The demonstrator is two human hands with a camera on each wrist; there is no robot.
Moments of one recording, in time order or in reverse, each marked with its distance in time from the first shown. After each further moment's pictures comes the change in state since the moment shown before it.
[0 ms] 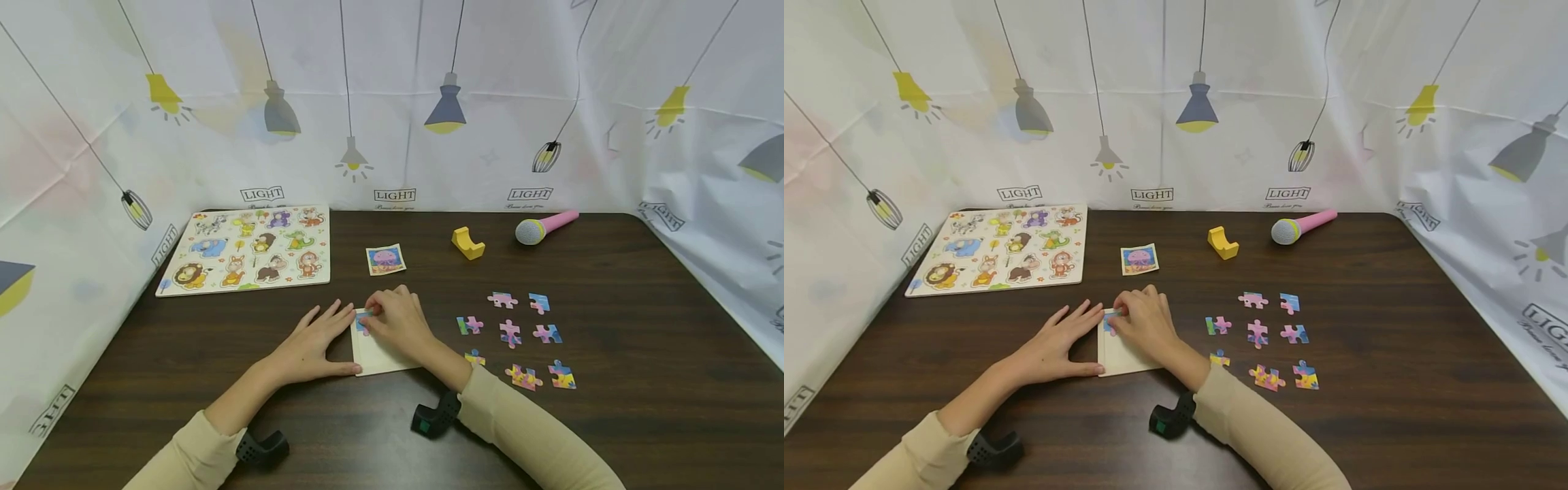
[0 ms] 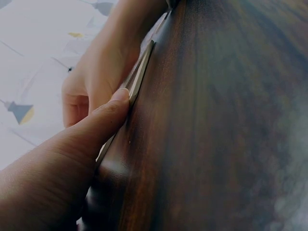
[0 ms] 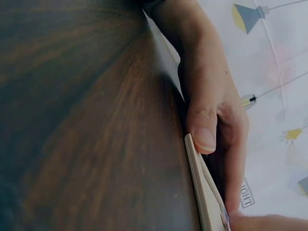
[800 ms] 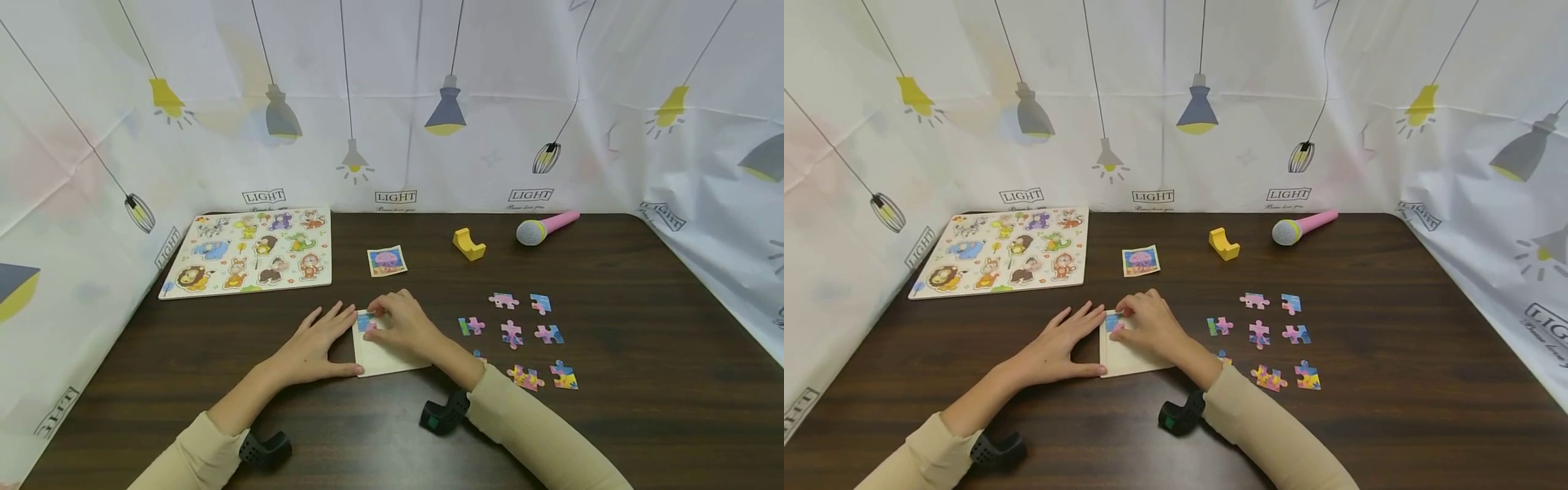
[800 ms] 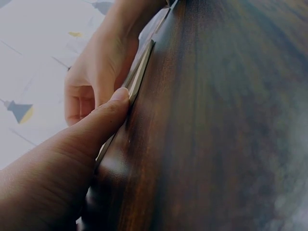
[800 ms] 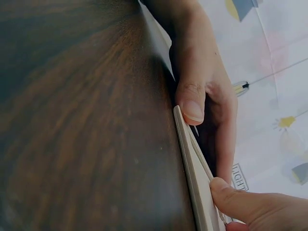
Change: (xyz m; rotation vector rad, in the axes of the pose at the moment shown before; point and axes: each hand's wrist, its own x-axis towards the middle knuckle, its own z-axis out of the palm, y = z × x) left_hand 0.000 -0.002 0.003 0.004 0.007 0.009; right_hand -0.002 0.008 -0.008 0.119 -0.133 -0.062
